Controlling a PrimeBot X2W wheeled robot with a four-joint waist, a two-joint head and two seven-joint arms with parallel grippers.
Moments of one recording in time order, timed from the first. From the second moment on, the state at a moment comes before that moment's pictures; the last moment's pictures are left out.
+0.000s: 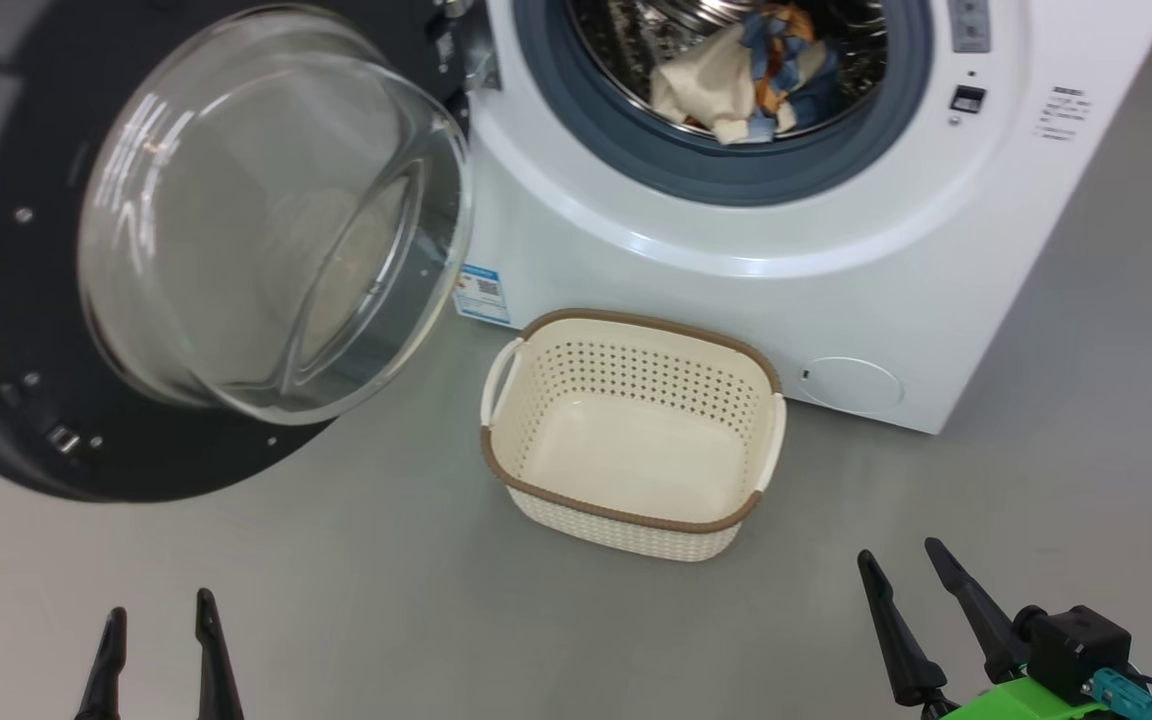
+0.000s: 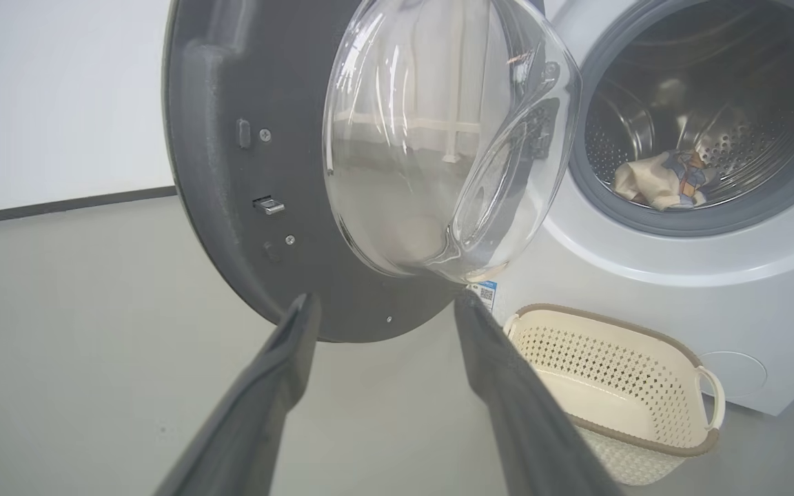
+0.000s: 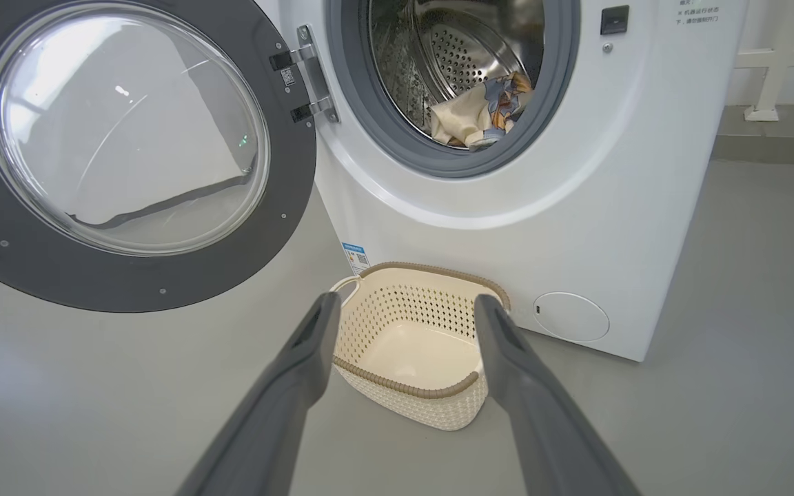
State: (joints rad) left arm 0.15 0.04 0.04 0.02 -0.19 0.13 -0.26; right arm 0.04 -0.12 0.08 0.15 0.30 0.13 -0.21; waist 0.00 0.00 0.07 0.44
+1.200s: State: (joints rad) left arm 0.16 0.04 0.04 0.02 -0.21 0.15 -0.26; right arm 0.04 -0.13 0.09 0.15 0.30 0.13 -0.20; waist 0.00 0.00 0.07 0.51
